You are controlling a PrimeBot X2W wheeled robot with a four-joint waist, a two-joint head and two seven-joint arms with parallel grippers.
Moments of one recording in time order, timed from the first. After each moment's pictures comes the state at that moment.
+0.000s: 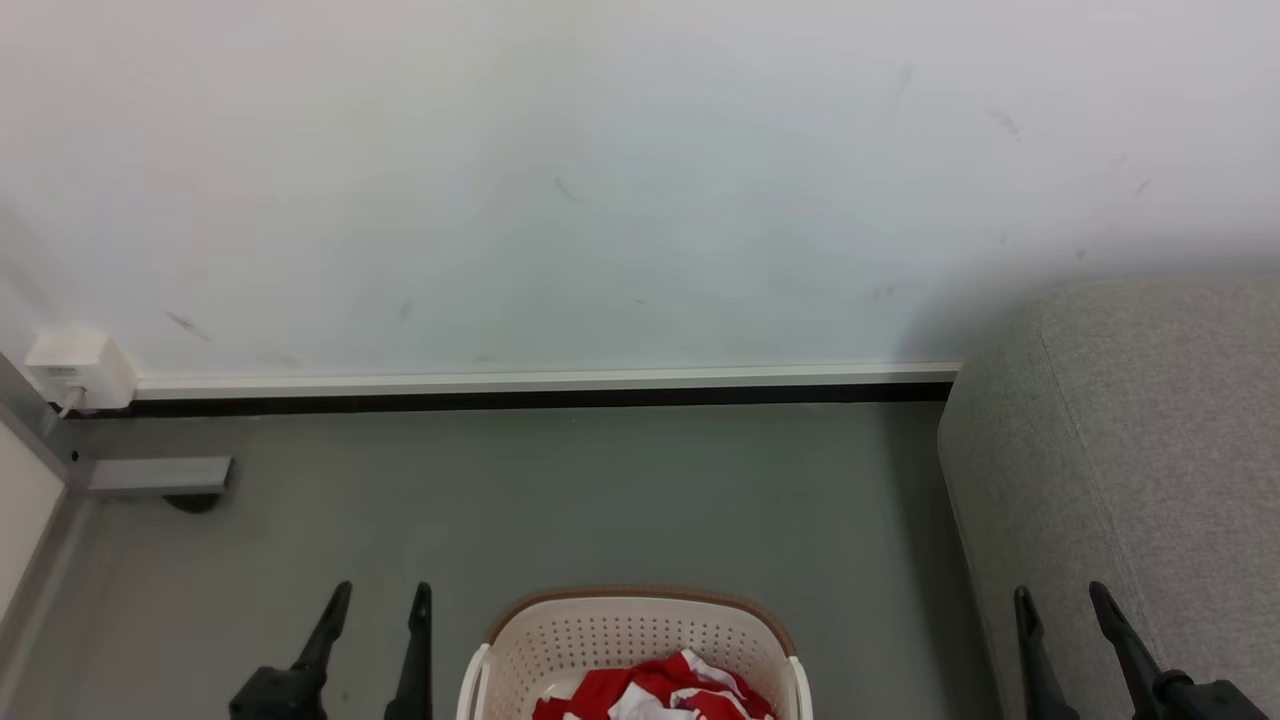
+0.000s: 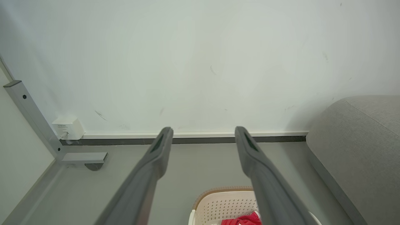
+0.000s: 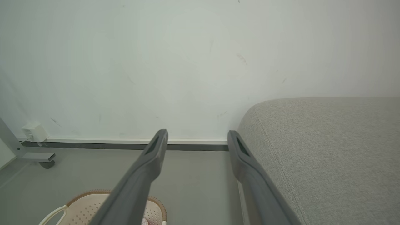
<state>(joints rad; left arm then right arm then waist) -0.01 0.05 -0.02 0.24 -0.06 -0.04 -0.26 0.00 -0.05 0.02 0.27 0.19 0.13 -0.26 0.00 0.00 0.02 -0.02</state>
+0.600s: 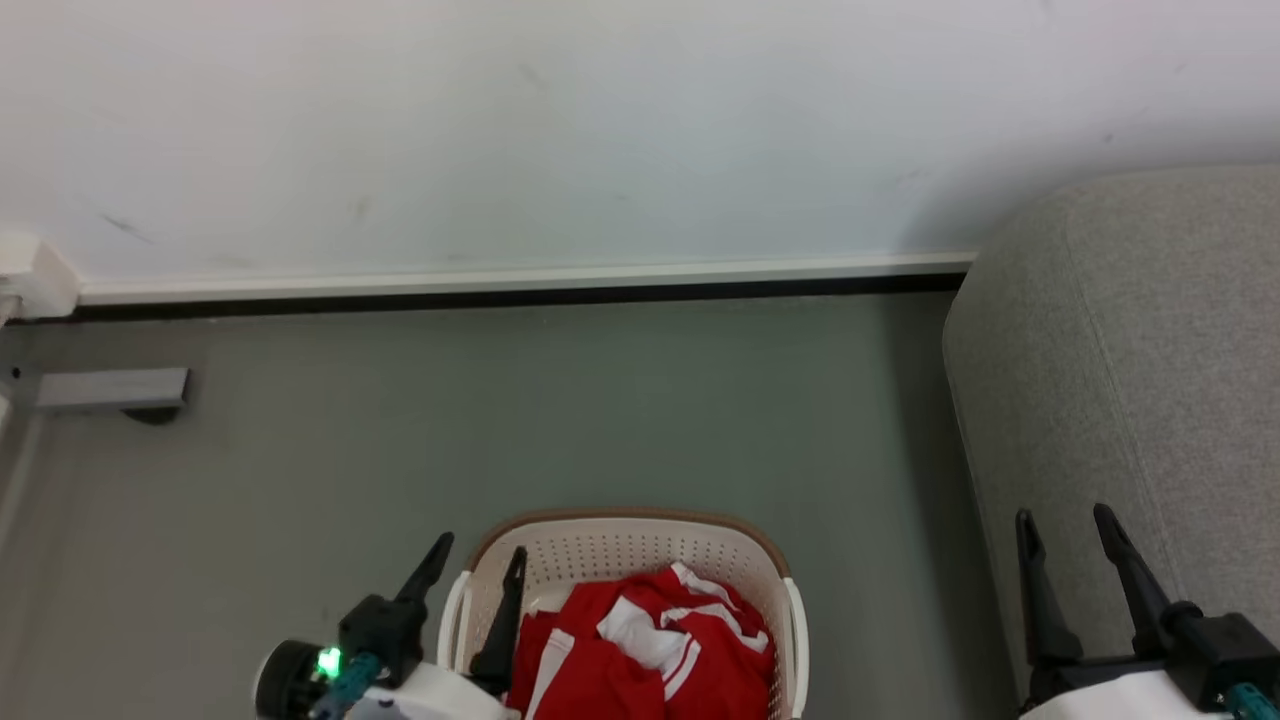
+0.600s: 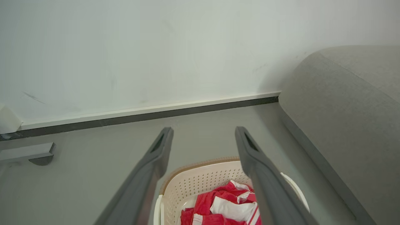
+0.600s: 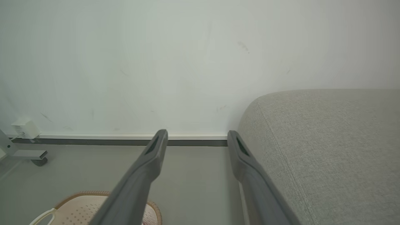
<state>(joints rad) -0.16 0.05 -0.14 0.38 -0.04 -0.09 -0.26 -0.08 -0.05 0.02 0.25 0.19 0.13 -0.26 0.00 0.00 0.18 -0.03</state>
